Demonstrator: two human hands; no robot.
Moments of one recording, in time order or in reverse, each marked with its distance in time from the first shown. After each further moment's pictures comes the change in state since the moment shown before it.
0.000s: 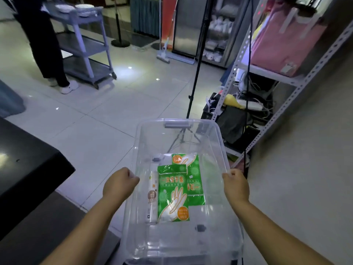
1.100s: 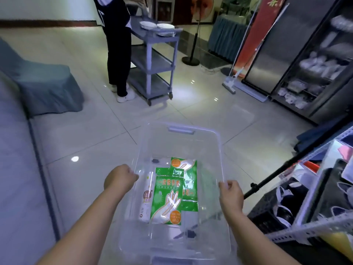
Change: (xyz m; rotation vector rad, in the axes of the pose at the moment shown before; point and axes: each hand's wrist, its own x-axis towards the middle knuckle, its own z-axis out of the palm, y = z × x) left_hand 0.491 0.058 -0.107 -0.113 0.224 -0.433; right_hand 0.404 -0.319 0.332 0.027 -0.284 -0.168
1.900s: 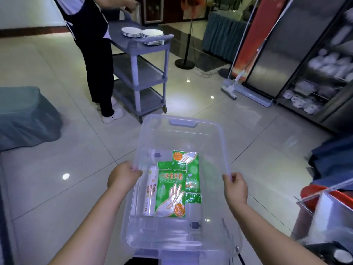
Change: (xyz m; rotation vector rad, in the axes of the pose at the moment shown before) left_hand 0.343 0.201 -0.011 -0.106 0.008 0.044; right_hand 0.326 -0.180 0.145 0.052 0.040 -0.011
